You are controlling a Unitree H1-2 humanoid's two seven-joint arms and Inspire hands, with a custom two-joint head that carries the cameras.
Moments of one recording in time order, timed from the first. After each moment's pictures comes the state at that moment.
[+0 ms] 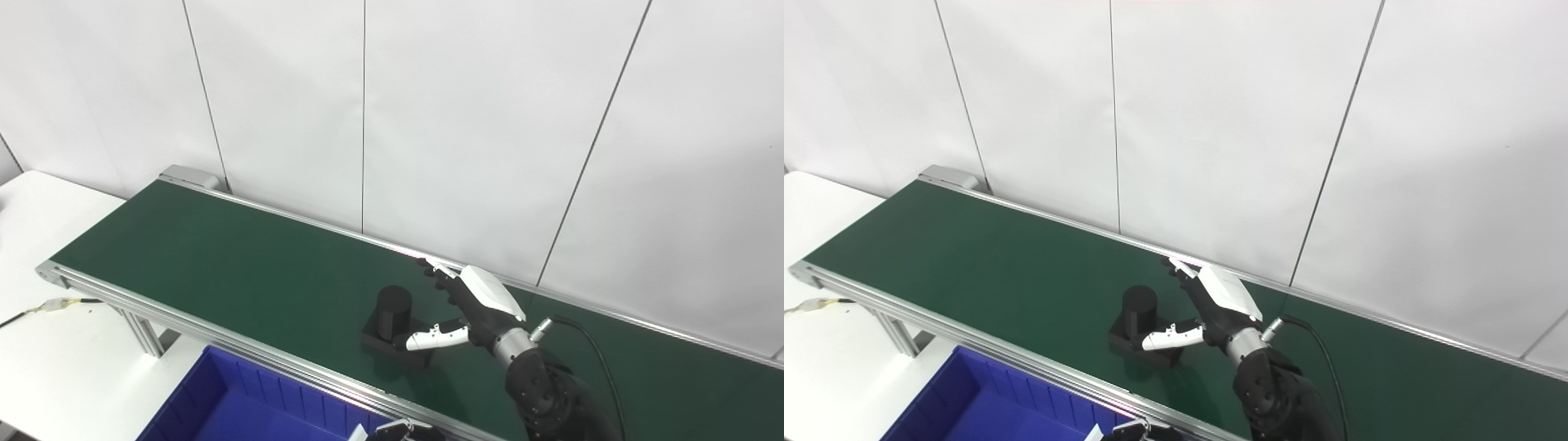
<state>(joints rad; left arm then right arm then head) 0.14 0.24 -0.64 0.24 0.15 -0.43 0.53 -0.63 0.03 0.54 0.29 -0.68 0.24 0.29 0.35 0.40</state>
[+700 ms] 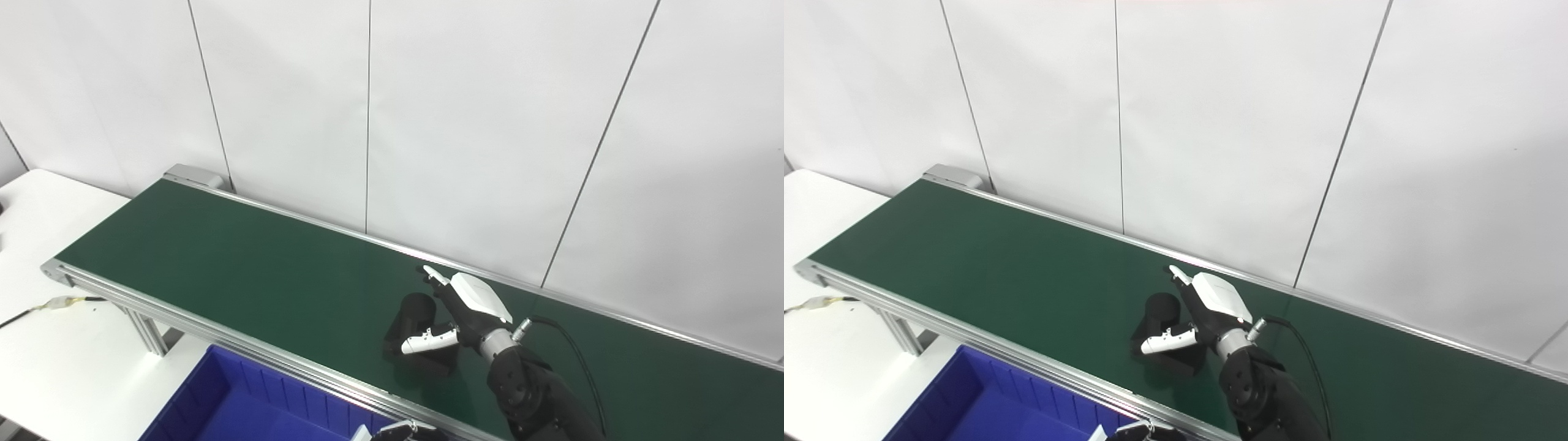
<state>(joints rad) 0.11 0.27 -0.71 0.25 0.17 -0.43 0.63 -0.71 0.08 0.57 0.60 -0.68 0.17 0.16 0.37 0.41</state>
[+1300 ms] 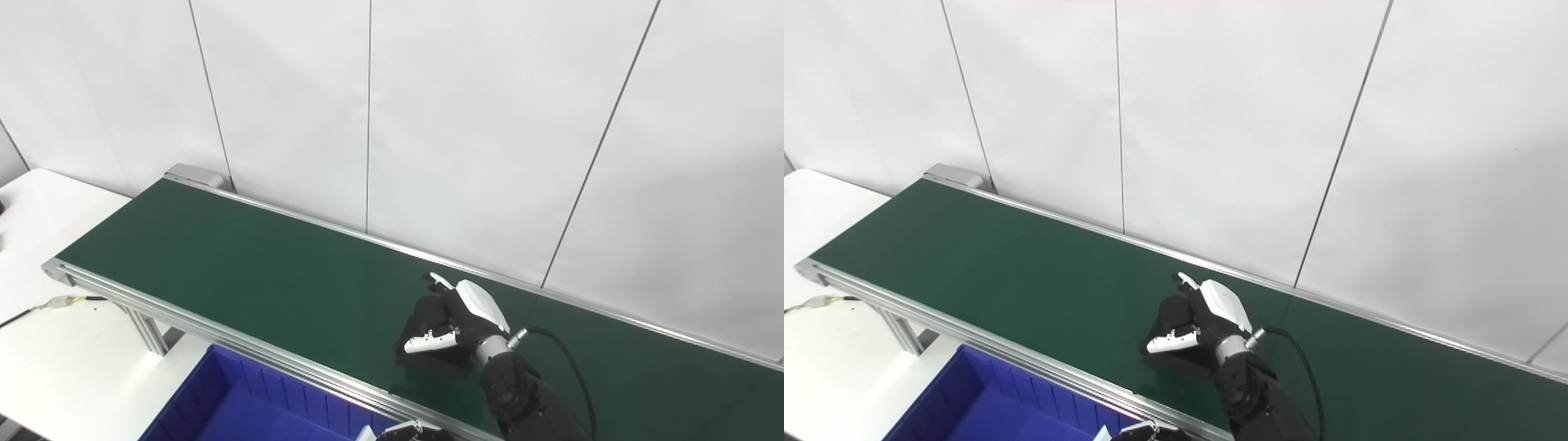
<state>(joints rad) 0.10 0.27 -0.75 0.25 0.17 -0.43 0.67 -0.77 0.15 0.46 0.97 -0.54 -0.04 -0.05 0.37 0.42</state>
